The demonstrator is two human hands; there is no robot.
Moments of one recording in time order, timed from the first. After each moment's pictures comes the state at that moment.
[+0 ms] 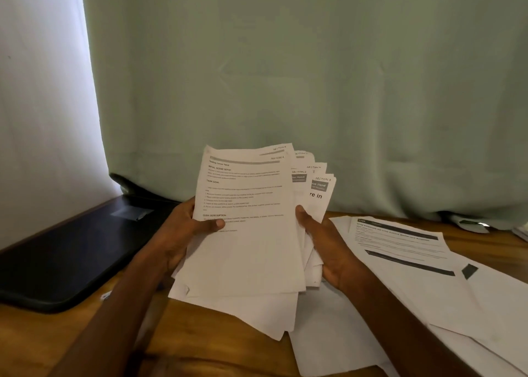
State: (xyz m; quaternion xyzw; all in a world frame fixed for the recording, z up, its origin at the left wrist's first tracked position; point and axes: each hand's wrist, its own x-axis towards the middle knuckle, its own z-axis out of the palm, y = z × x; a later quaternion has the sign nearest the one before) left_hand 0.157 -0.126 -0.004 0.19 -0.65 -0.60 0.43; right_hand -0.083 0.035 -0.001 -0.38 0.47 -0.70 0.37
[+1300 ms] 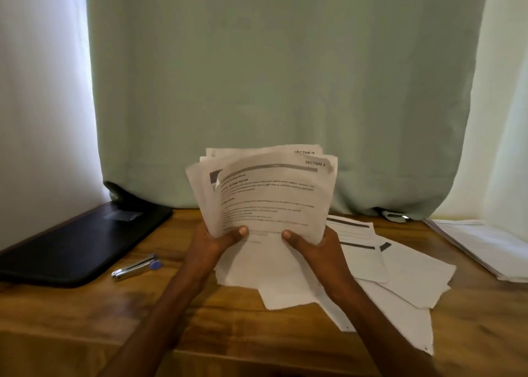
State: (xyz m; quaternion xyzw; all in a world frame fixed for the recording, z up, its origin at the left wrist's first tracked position) left_hand 0.137 0.043 0.008 0.12 -0.66 -0.53 0.52; right_hand -0.041 0.189 0.013 -0.46 0.53 -0.70 0.15
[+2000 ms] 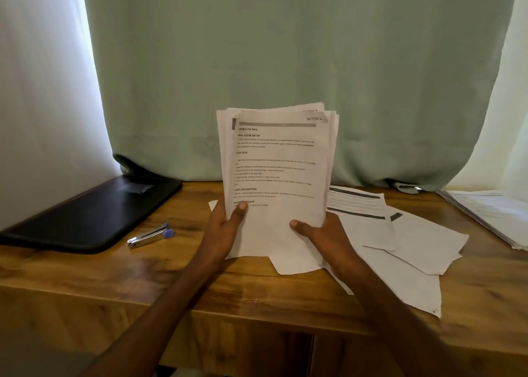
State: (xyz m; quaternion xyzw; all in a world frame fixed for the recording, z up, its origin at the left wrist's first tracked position) left_hand 0.133 0.054 -0.024 0.23 -0.65 -0.52 0.51; right_hand -0.047 0.182 -0.020 -0.43 0.57 -0.67 0.22
